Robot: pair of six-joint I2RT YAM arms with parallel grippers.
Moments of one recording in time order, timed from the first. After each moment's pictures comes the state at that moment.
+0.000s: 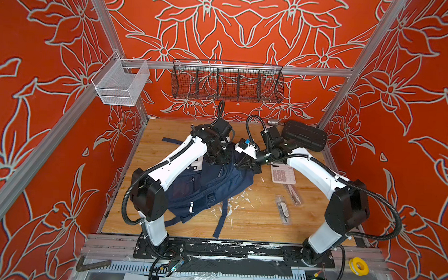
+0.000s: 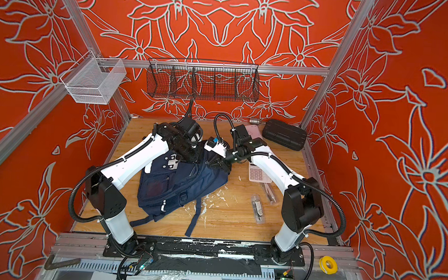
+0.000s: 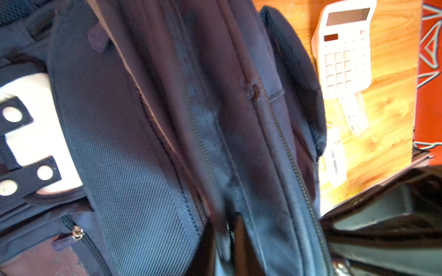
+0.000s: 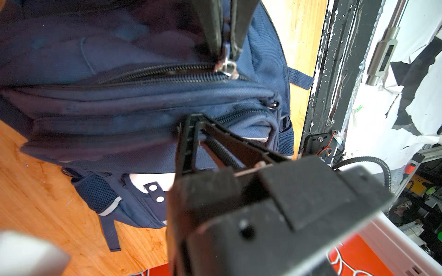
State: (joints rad) left arm -0.54 1.77 1.77 -1.20 0.19 -0.40; right arm 0.47 1.67 1.43 -0.76 -0.88 -0.63
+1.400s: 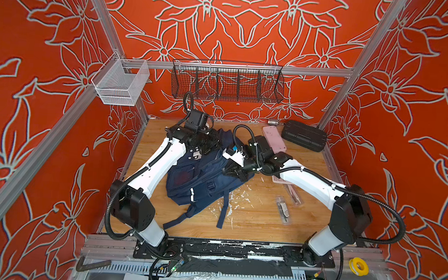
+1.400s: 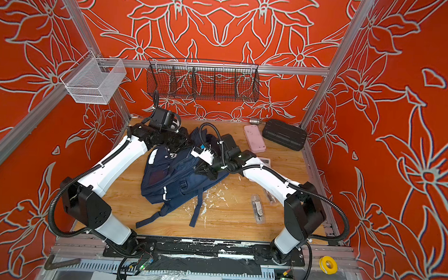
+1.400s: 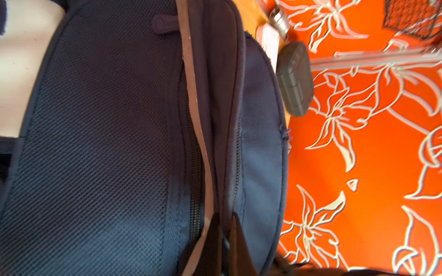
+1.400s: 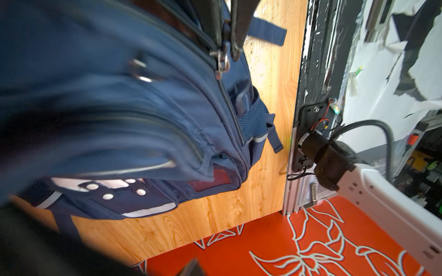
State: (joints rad) left arm -0.33 1.60 1.60 -0.80 0.37 -0.97; right arm 0.69 1.61 1.25 -0.39 -0.73 -0.27
